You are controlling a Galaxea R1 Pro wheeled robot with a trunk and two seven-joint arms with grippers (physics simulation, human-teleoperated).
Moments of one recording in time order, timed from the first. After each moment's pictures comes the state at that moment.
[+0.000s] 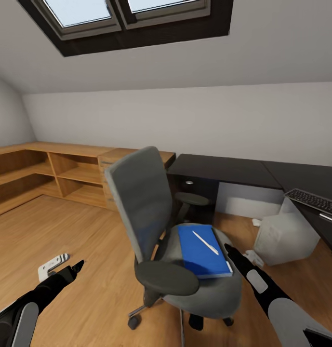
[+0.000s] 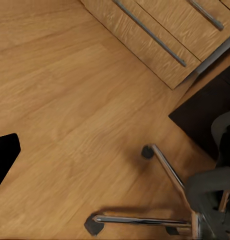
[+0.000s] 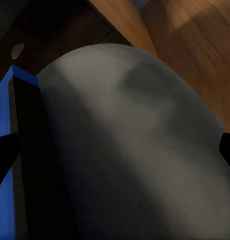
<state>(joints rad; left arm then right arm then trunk) -0.13 -0.01 0.39 -1.62 0.39 0.68 0.01 -0.71 -0.09 -0.30 -0.33 -0.60 0.03 0.19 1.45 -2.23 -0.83</state>
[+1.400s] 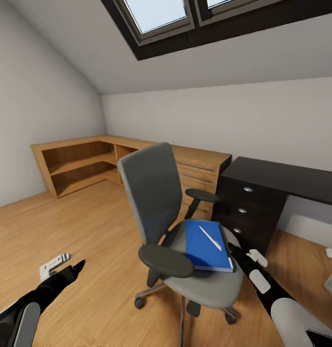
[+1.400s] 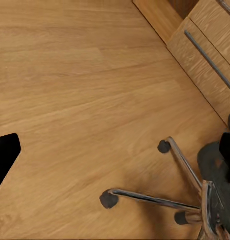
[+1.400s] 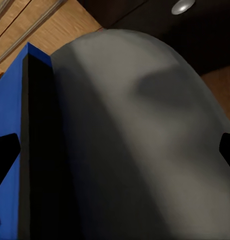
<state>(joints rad) -0.13 -0.02 0.38 -1.62 0.39 0.68 0.02 -0.71 -0.10 -0.30 -0.34 -0.60 -0.01 0.19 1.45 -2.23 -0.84</state>
